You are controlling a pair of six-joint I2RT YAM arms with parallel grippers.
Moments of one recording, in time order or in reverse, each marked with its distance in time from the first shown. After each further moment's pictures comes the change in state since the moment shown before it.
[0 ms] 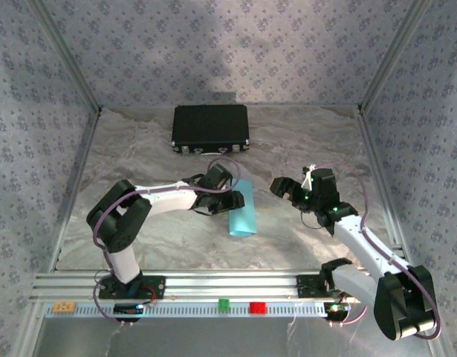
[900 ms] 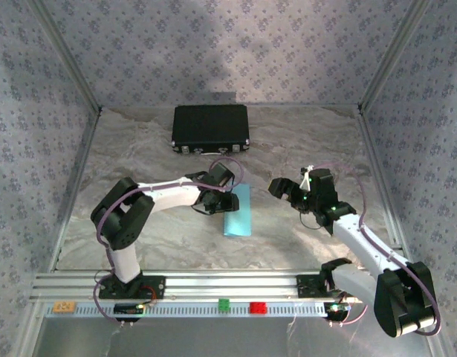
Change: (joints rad) left arm 0.002 0.042 0.075 -0.157 -0.039 0.095; right arm 0.013 0.019 0.000 -0.002 0.004 0.000
